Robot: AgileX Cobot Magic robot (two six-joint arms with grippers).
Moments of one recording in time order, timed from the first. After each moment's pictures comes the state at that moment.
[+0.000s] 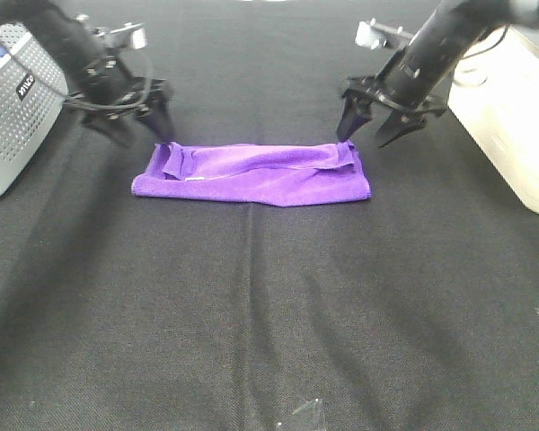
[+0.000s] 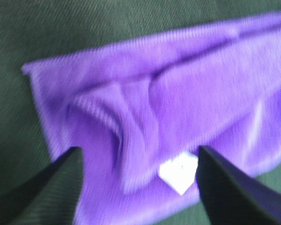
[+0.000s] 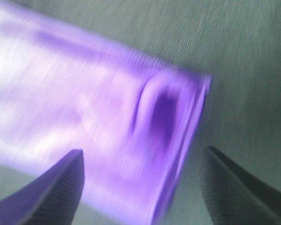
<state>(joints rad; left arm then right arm) -0.12 2.49 -2.23 -0.39 1.18 0.22 0.14 2.39 -2.05 0.45 1.06 -0.27</state>
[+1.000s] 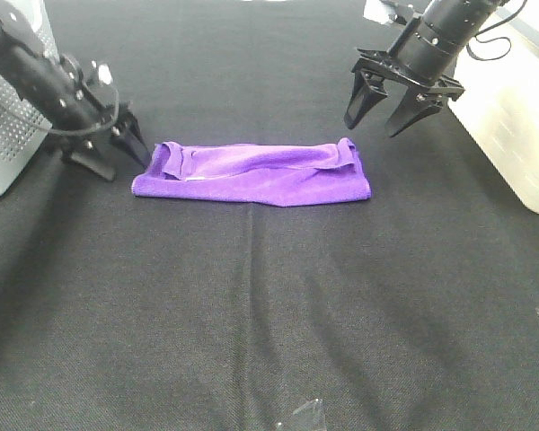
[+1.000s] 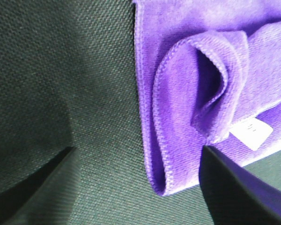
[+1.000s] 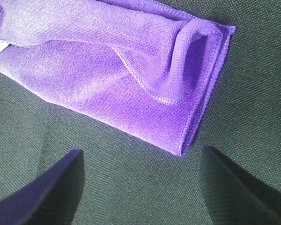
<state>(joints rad) -0.01 2.62 -2.24 -0.55 1.22 0.26 0.14 2.31 -2.05 0.45 1.21 -0.21</state>
